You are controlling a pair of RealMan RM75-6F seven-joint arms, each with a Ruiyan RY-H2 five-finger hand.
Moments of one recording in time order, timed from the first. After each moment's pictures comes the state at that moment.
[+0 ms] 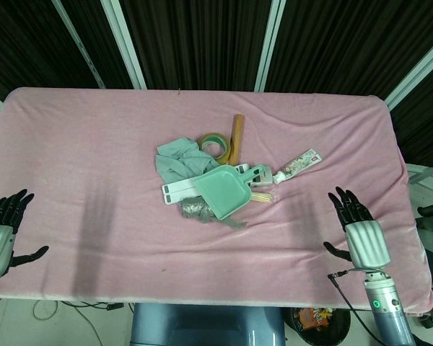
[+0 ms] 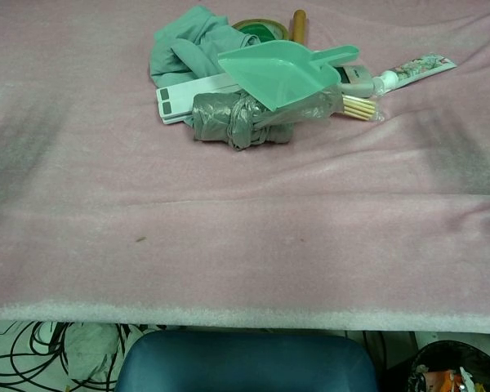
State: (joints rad) left arm -0.12 -1.12 -0.04 -1.65 1.51 1.47 -0.06; right arm 0.21 -1.34 0.11 -1.59 -1.57 1.46 -0.15
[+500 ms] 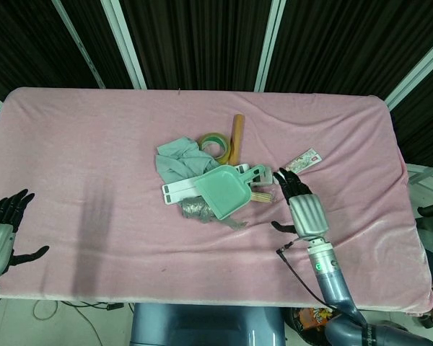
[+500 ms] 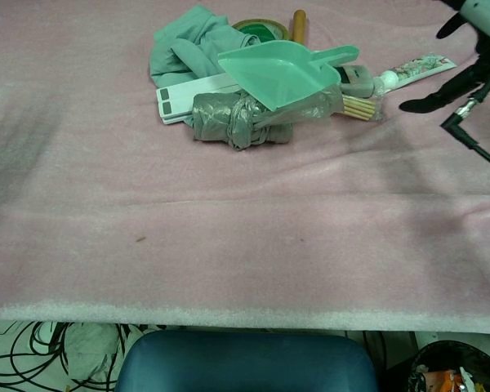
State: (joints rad) left arm -0.13 -1.10 -0.04 -1.66 1.49 1.43 -0.09; right arm 0.44 -1.60 0.26 -1.54 -1.35 1.22 -0.25
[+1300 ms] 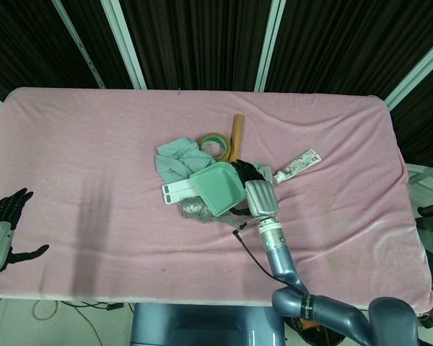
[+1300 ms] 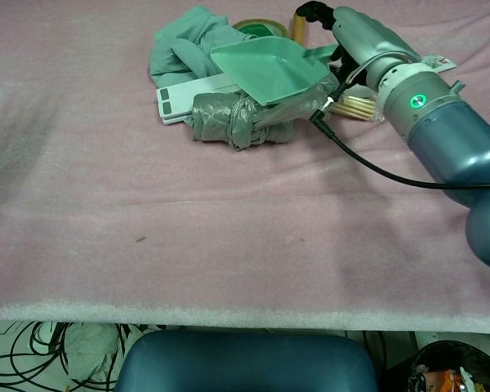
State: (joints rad) left arm -0.14 -1.08 -0.05 -1.67 1.46 1.39 -0.15; right arm 0.69 -1.97 0.39 -1.14 -1.23 1.12 -0.15
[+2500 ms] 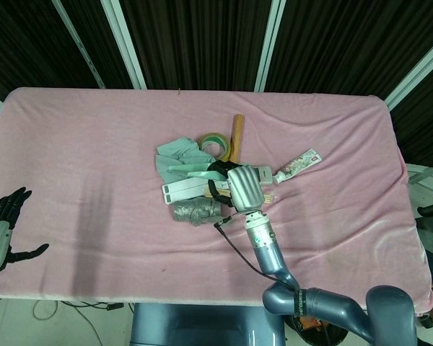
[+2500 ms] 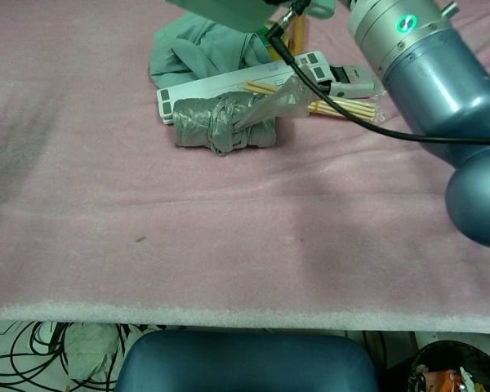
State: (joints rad) left arm -0.14 -1.08 -0.05 -1.68 1.46 1.40 -0.17; right arm 0.78 -1.91 0.43 -1.30 -1.38 1.29 -0.03
